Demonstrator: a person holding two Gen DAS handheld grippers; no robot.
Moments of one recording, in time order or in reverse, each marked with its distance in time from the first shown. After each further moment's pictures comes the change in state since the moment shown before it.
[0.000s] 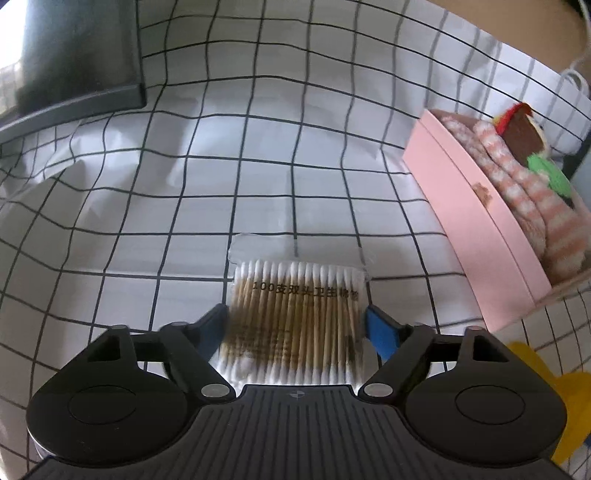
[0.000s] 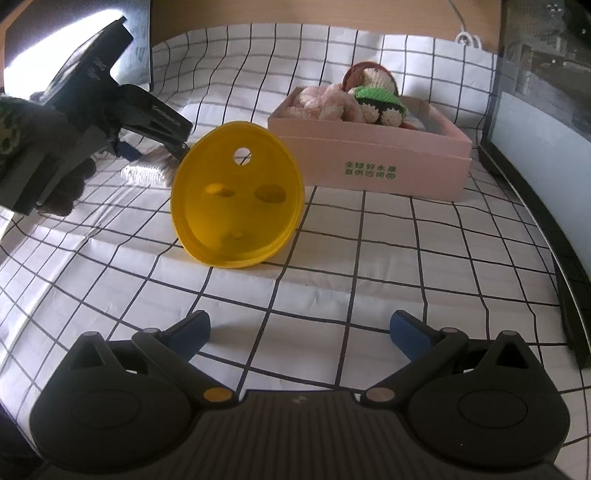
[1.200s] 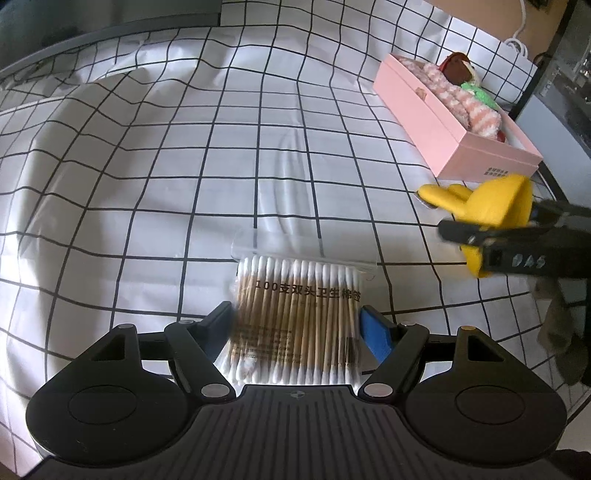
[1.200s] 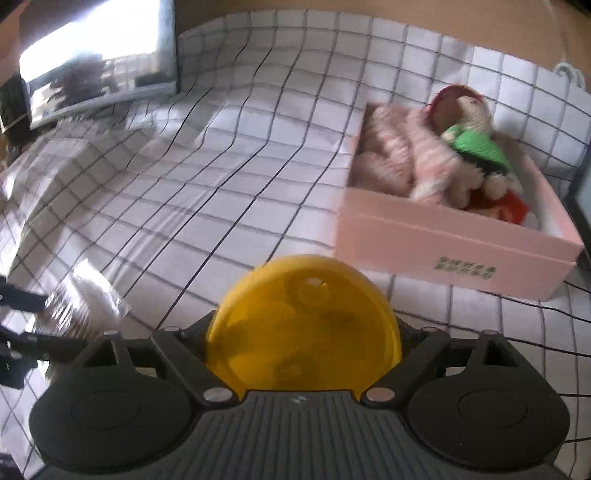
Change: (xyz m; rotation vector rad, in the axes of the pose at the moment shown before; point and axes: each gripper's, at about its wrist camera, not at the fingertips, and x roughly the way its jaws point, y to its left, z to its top) left arm -0.098 0.025 -0.123 -0.043 0.082 -0.088; right arm 0.067 0.036 0.091 -0.092 0.061 0.103
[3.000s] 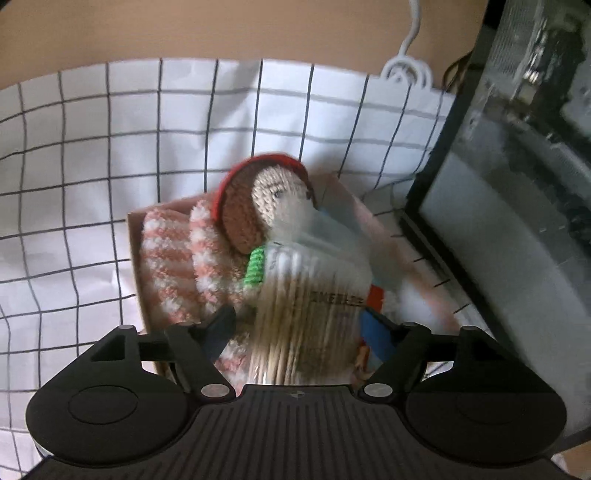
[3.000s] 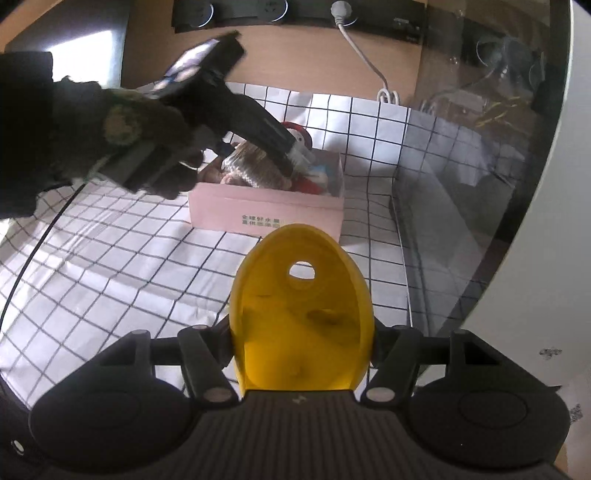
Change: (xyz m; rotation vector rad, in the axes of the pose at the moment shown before) left arm 0.109 -0.193 0.202 0.249 -0.141 -0.204; right arm -0.158 -0.090 -0.103 0.055 -0.176 -0.209
